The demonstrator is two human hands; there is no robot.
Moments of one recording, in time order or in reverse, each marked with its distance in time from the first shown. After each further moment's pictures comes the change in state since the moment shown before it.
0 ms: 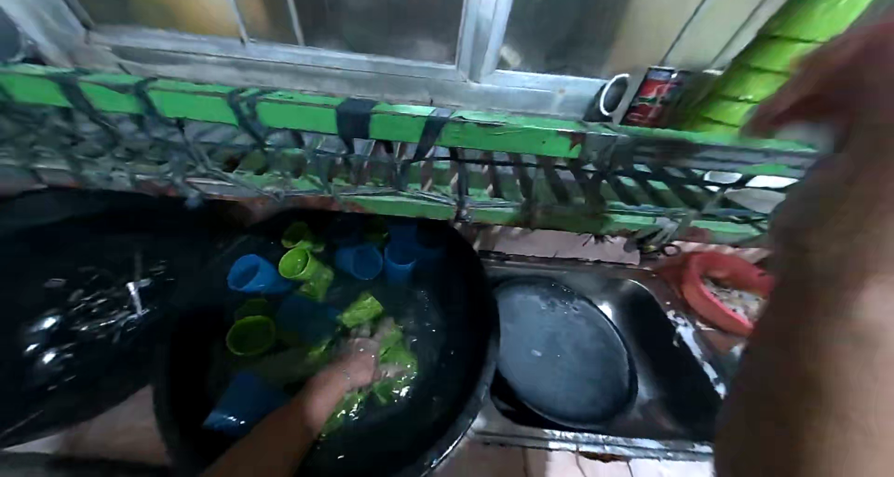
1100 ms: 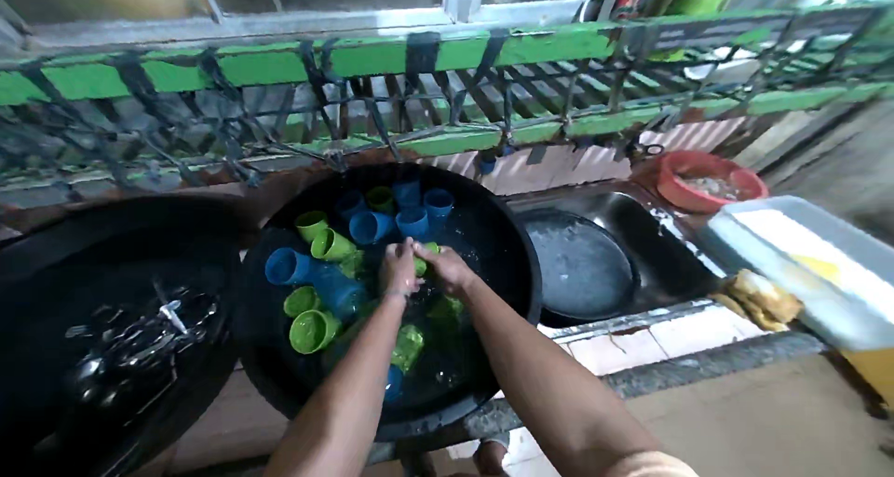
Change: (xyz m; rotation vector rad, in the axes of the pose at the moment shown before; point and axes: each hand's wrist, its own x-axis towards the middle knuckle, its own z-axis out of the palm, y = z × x) left_hand 0.021 -0.013 -0.041 -0.991 0.256 -0.023; right_hand -0.264 -0.038 0.337 0.795 -0.478 1.220
